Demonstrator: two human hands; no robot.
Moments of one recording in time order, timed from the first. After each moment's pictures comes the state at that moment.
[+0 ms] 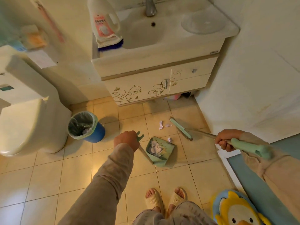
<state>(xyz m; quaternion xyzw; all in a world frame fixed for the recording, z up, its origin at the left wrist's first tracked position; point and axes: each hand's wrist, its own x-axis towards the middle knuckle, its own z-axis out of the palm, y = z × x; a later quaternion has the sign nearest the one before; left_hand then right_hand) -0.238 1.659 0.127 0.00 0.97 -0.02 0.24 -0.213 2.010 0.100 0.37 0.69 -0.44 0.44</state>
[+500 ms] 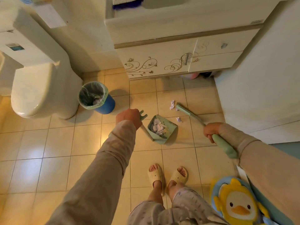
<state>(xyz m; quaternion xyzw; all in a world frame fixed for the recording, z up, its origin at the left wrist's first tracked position) -0.255 1.628 0.108 -0.05 0.96 -0.02 0.26 -0.237 1.903 0.071 0.27 0.76 -0.32 0.50</state>
